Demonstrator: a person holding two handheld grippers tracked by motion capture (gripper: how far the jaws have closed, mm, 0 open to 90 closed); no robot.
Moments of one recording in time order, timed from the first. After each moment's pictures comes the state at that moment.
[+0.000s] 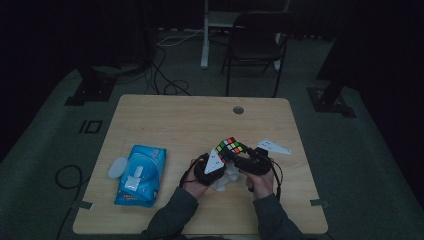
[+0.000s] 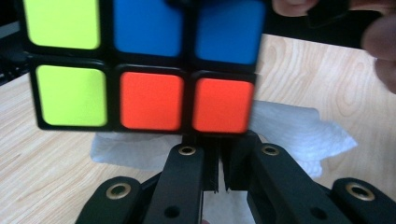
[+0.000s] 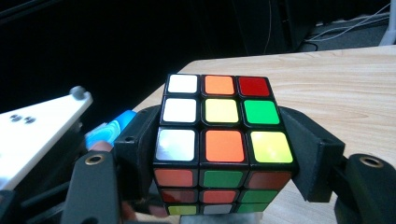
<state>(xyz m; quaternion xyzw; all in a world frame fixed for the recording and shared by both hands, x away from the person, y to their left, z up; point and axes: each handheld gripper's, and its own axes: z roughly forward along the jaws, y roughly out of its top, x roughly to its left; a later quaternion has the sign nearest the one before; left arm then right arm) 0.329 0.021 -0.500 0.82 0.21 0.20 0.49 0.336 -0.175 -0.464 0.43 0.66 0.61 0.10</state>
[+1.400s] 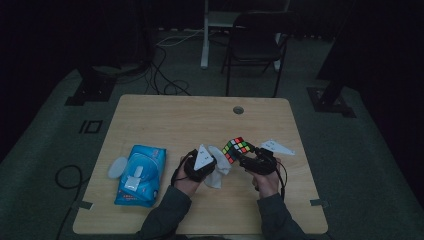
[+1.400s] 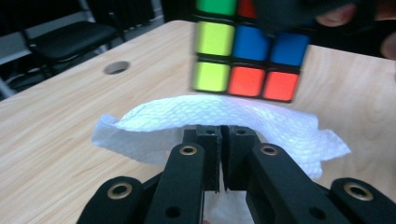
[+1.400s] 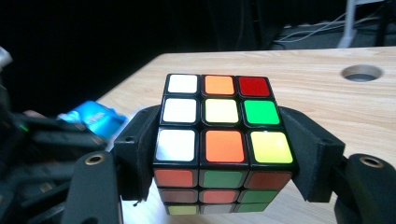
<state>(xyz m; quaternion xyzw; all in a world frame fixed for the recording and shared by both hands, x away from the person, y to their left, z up) 0.334 0.053 -0.488 0.80 0.25 0.24 0.49 0.339 -0.190 -0.470 0.44 0.67 0.58 0.15</state>
